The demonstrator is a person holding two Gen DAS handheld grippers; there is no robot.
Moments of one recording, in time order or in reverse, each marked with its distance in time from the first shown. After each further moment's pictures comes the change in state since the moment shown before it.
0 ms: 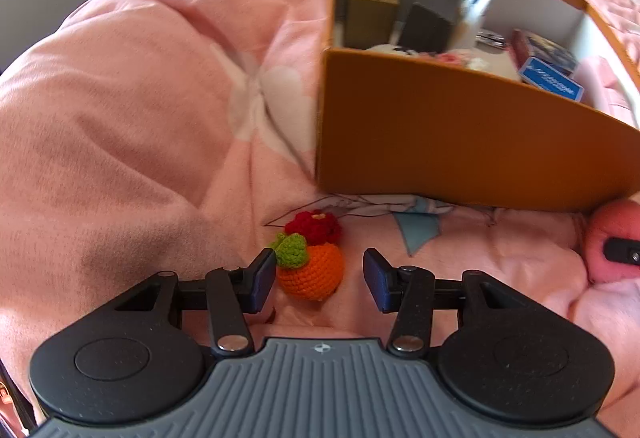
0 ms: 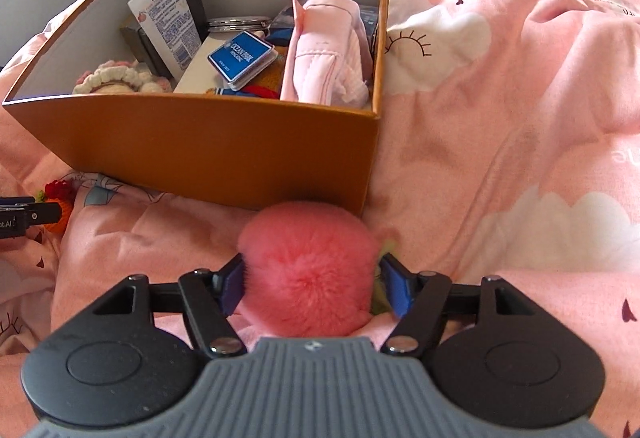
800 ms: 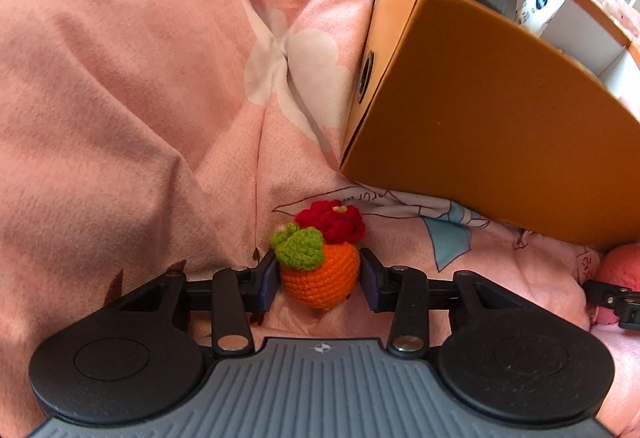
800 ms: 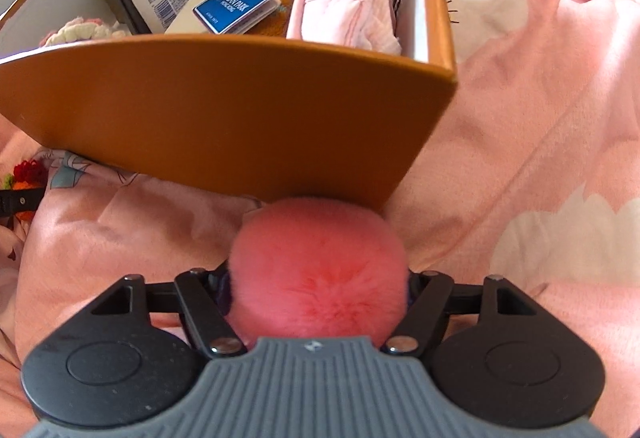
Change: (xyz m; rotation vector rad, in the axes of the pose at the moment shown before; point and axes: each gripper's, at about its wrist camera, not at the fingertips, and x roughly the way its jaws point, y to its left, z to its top) left arm 0.022 0.022 -0.015 -0.159 0.013 -0.077; right arm 0.035 0.014 -0.003 -0.040 0.075 -0.029
